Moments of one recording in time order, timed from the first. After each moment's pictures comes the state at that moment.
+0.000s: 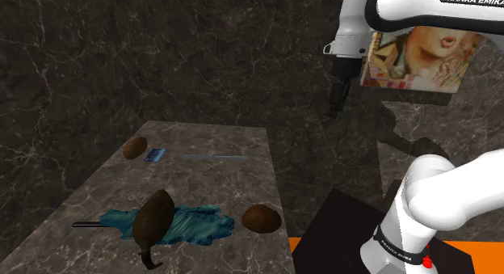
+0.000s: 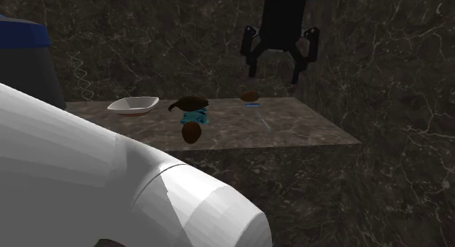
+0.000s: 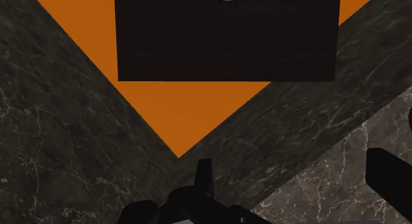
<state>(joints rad) 0.00 -0.78 -0.03 -2.30 0.03 1.45 -0.10</state>
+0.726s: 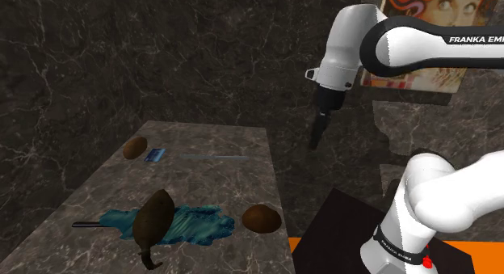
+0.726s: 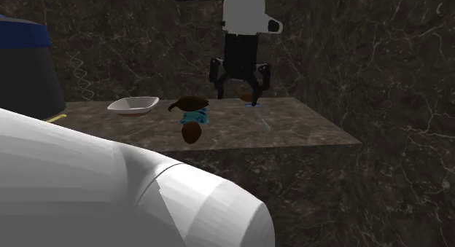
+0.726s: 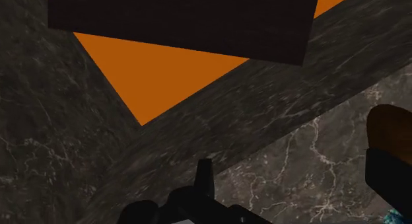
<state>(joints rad) 0.11 -0.84 0.11 -2.53 0.16 1.73 -0.08</state>
